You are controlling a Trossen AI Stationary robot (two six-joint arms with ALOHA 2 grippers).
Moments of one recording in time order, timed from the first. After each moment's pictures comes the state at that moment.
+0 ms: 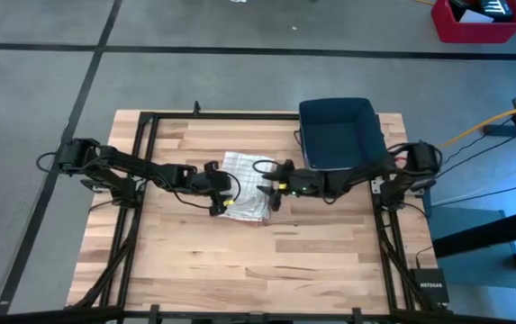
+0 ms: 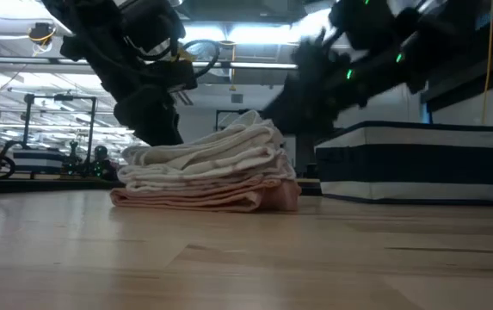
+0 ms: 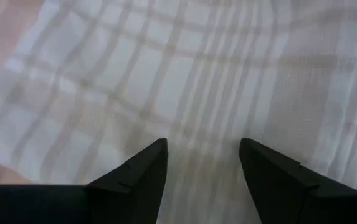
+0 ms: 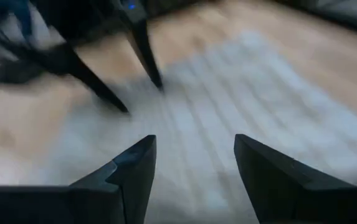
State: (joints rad) left arm -0.01 1.44 0.69 -0.11 -0.25 -0.07; right arm 0.03 1.65 0.69 0.58 0.26 0.36
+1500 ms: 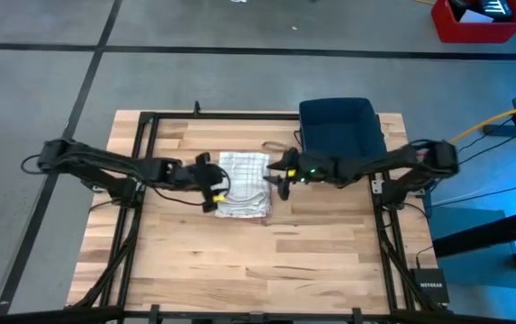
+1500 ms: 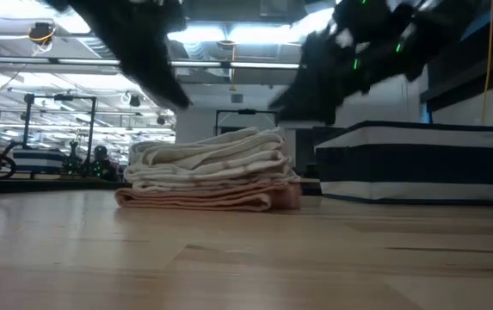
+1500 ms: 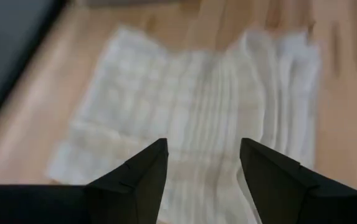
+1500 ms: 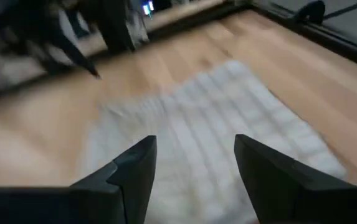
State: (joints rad) left arm -0.06 1.25 0.79 -0.32 -0.33 -0.12; right arm -0.11 1.55 0.69 0.42 0.06 0.21
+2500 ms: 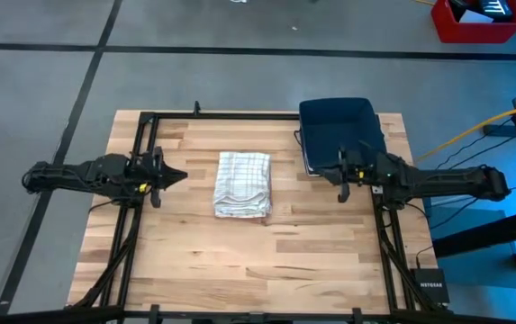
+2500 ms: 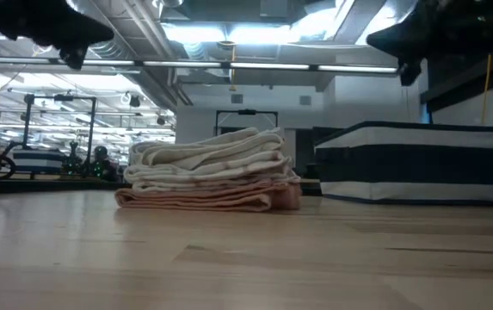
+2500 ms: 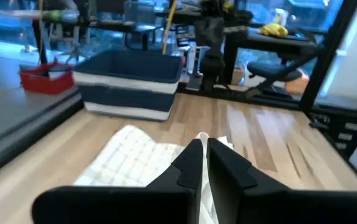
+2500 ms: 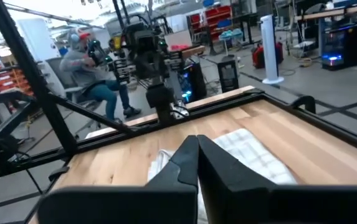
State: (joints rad) left arm -0.07 0.23 0.34 -0.22 -0.21 -0.11; right arm -0.09 0.59 0.29 0.32 0.00 0.26
